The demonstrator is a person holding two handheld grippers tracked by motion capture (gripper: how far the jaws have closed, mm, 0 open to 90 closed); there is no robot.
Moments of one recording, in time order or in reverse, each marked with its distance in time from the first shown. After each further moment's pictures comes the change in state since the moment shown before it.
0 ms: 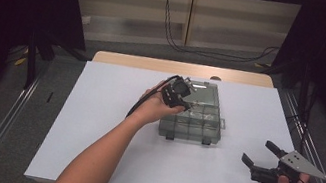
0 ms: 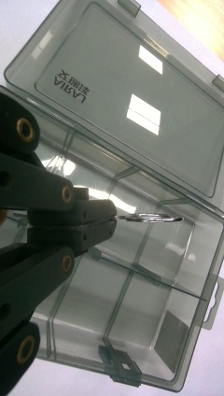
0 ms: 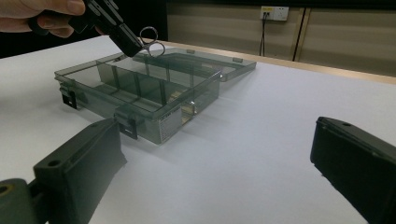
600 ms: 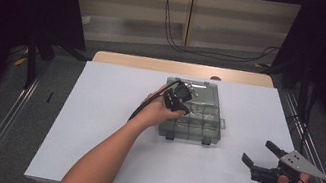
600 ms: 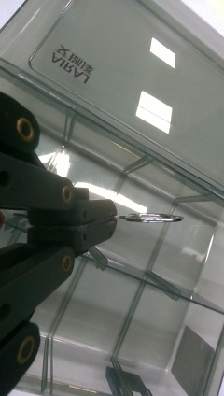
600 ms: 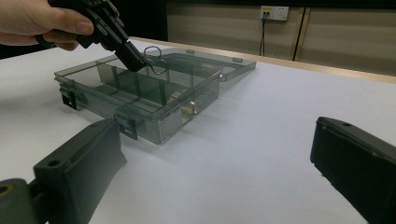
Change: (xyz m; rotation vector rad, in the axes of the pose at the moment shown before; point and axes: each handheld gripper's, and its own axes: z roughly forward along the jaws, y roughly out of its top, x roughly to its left) left arm -0.001 -0.006 0.019 0.050 -0.005 0.001; right arm -0.001 0.000 0.000 0.001 0.000 0.000
